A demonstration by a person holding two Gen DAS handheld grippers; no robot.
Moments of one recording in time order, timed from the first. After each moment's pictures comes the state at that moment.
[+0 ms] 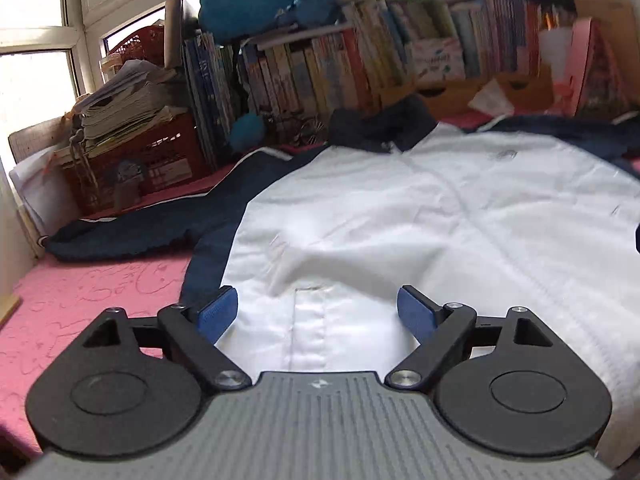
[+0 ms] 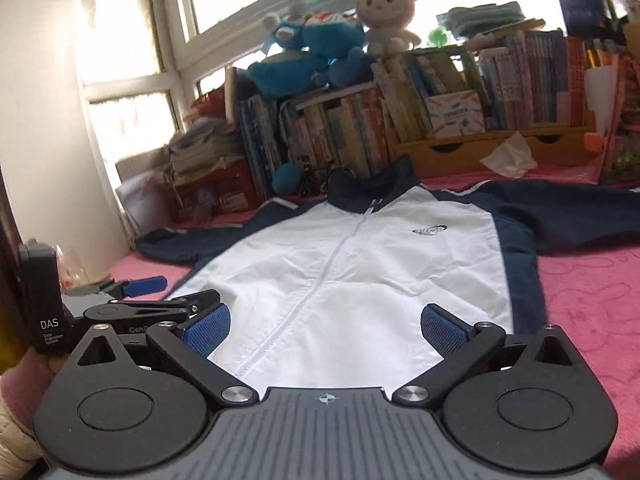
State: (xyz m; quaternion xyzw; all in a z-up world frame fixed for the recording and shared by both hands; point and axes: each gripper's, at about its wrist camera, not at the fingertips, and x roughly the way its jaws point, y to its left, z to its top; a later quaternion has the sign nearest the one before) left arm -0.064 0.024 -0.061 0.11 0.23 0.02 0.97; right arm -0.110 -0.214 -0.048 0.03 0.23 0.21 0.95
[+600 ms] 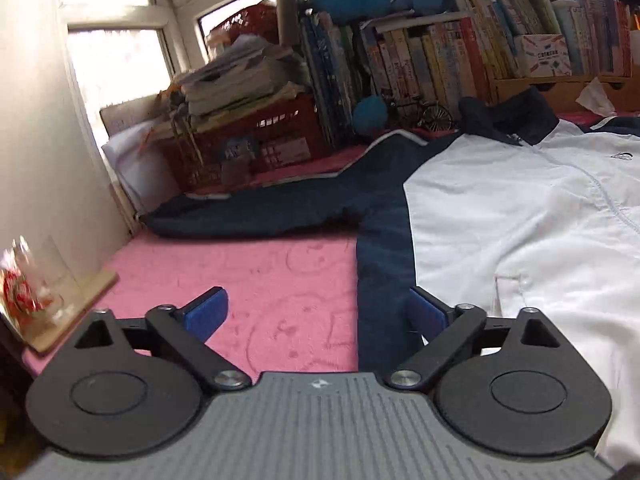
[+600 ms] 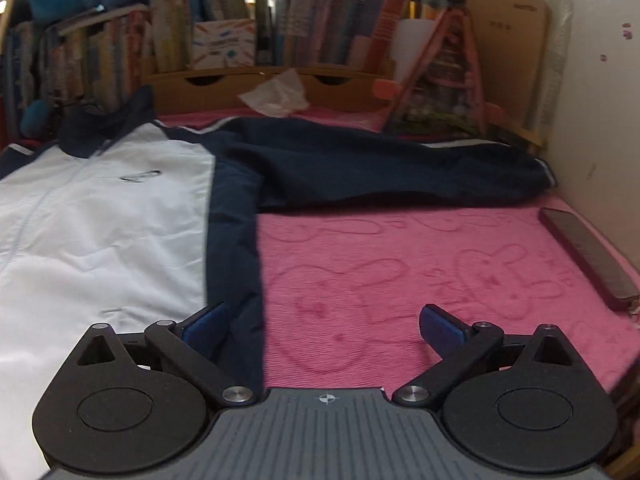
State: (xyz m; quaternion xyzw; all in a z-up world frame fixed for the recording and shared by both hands) left arm -0.061 0.091 -0.037 0.12 0.23 0.11 0.96; right arm -0.039 -0.303 -0.071 -0.02 0.31 -0.12 0.94
